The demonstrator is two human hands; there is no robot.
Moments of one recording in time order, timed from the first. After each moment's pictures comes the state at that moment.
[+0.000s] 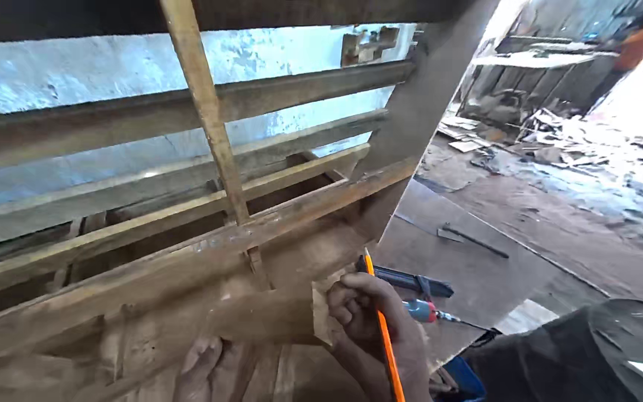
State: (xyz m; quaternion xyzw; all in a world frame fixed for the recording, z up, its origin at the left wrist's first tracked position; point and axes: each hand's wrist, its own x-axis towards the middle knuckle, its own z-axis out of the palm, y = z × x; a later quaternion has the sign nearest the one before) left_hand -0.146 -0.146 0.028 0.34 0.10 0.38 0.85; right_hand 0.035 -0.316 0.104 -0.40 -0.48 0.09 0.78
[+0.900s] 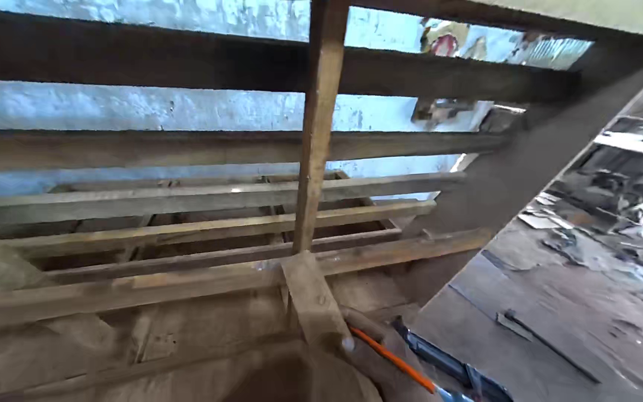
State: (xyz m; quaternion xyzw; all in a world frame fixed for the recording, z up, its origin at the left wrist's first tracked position) left_hand -0.149 -0.176 0.129 0.84 0.09 0.46 0.27; right_hand 0.063 -0.257 0.135 -0.45 -0.44 0.43 0.65
